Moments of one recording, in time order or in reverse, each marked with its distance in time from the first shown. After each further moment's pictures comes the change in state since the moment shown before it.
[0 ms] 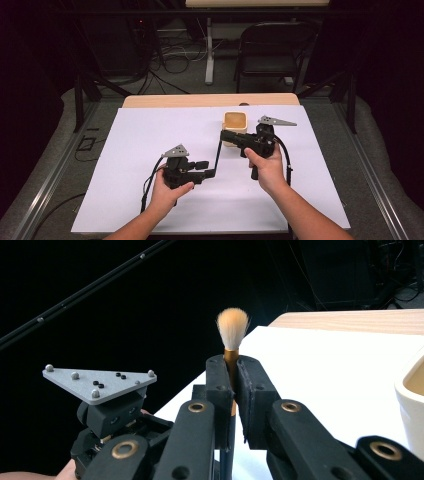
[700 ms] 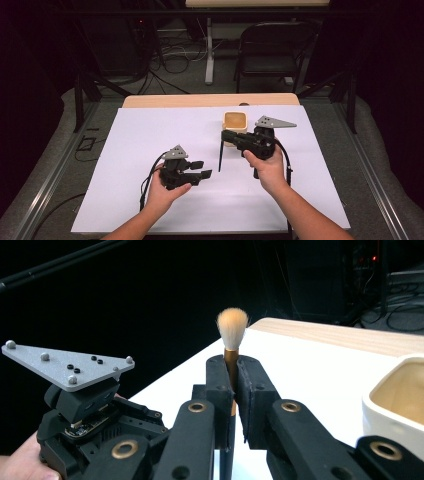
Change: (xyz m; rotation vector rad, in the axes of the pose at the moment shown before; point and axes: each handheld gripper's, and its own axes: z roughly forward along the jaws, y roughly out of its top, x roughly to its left) left arm 0.000 -0.002 -0.006 0.048 0.091 0.058; right arm 0.009 0.002 -0.002 0.015 -0.073 -0.168
